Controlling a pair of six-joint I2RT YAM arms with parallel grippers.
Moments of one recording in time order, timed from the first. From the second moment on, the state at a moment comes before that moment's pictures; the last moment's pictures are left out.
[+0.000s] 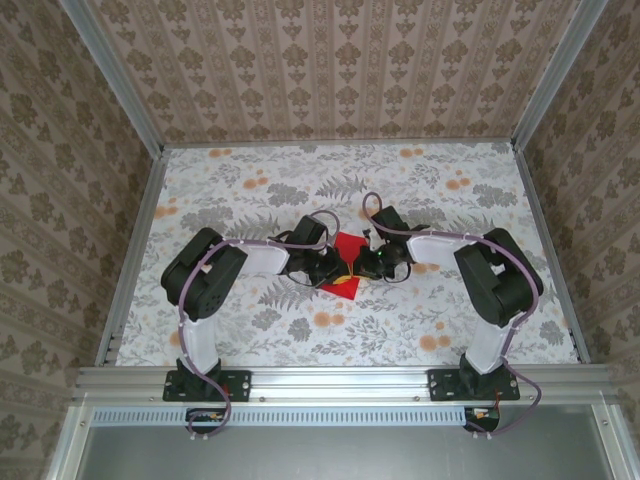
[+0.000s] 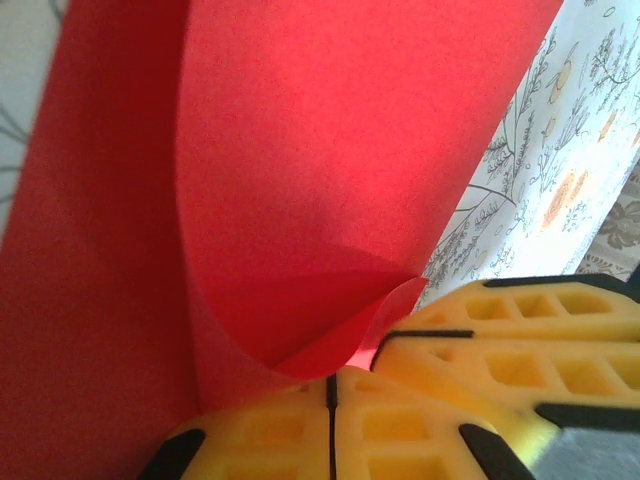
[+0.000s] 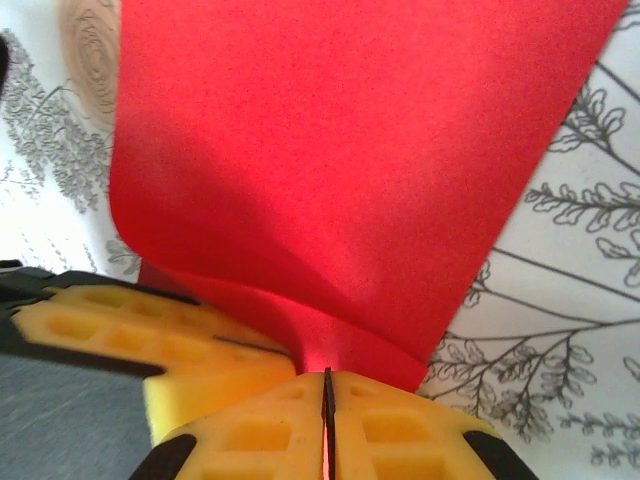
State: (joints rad) left arm -0.73 1.91 0.96 -0.01 0.60 -1.08; right arm 0.46 1.80 0.96 -0.33 -0.47 0.63
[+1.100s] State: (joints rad) left arm -0.69 1.92 1.09 -0.26 0.49 -0.90; right arm 0.46 1.85 1.03 -0.43 -0.45 0.48
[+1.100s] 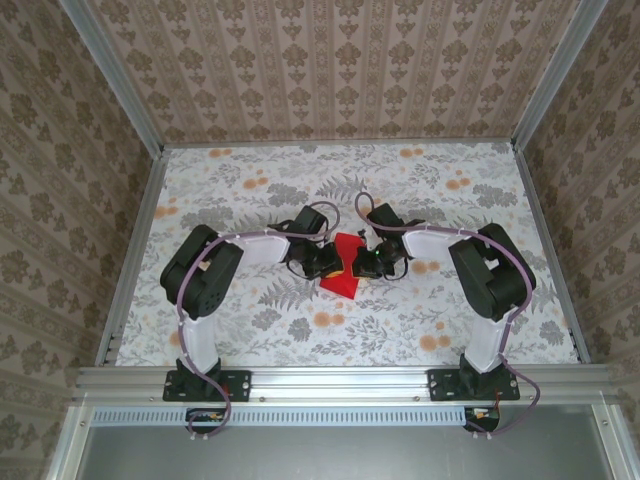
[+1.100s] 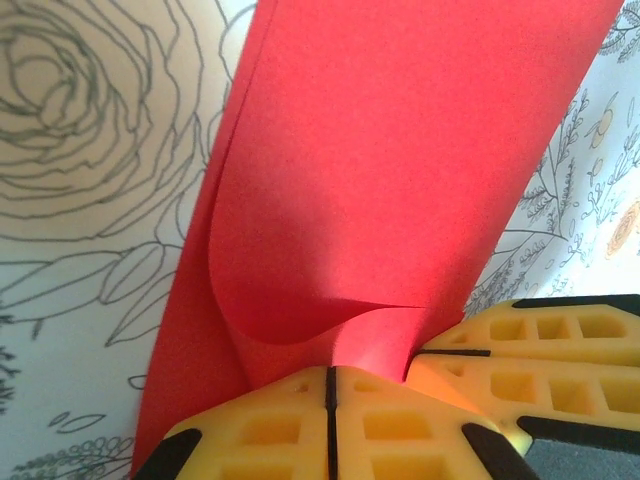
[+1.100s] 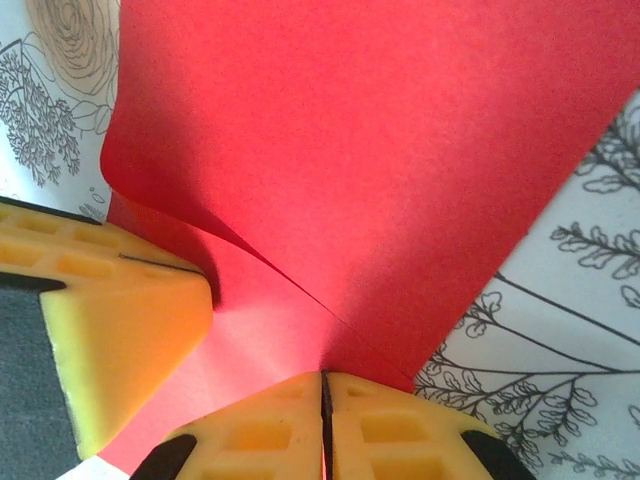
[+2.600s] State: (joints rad) left arm -0.69 1.93 1.11 -0.28 0.48 -0.75; right arm 0.47 1.79 1.05 -0.45 -0.49 0.43
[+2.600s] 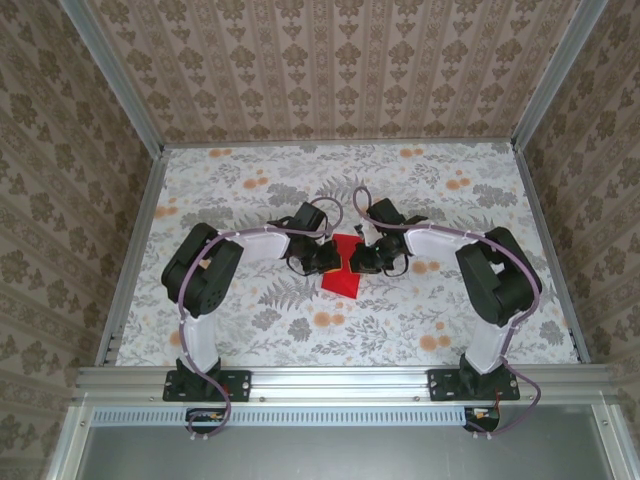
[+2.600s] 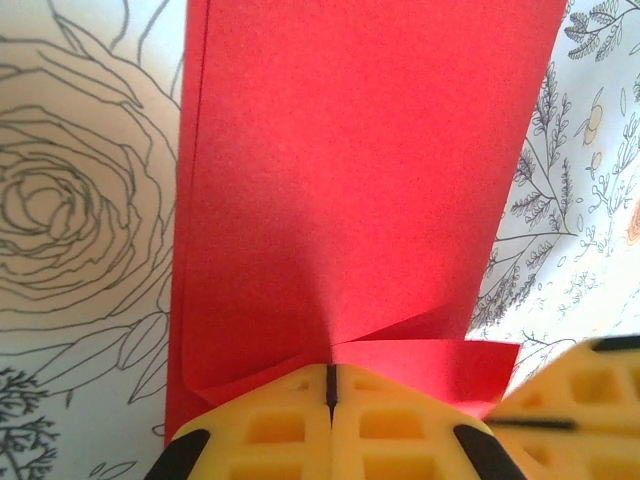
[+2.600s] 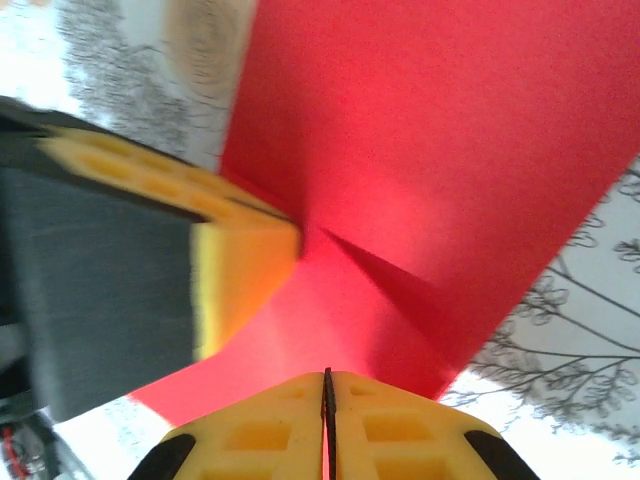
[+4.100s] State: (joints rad) left arm -0.69 1.93 1.09 -0.24 0.48 -0.82; right arm 0.56 1.81 0.95 -0.42 -0.53 0.48
